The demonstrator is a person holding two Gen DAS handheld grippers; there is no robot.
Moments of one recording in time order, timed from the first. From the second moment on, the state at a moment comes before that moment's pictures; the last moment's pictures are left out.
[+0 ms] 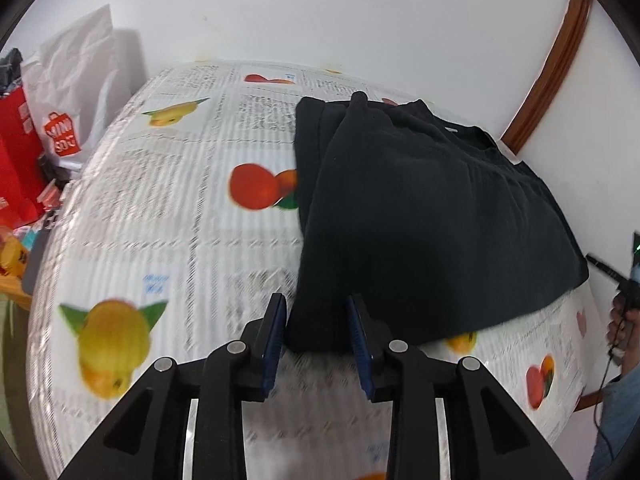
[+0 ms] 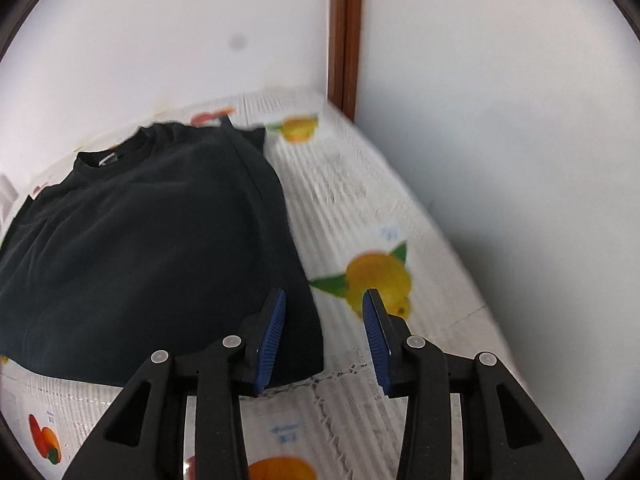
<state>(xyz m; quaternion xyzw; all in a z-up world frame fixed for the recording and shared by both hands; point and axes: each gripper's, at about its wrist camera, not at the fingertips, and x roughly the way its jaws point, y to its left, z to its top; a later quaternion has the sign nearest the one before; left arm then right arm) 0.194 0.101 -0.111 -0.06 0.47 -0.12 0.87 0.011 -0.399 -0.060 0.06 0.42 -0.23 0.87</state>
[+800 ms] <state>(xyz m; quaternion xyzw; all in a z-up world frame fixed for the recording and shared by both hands) 0.134 0.179 -0.128 -0.06 0.45 0.03 0.89 0.072 0.001 -0.086 -0.15 0.41 0.08 0.90</state>
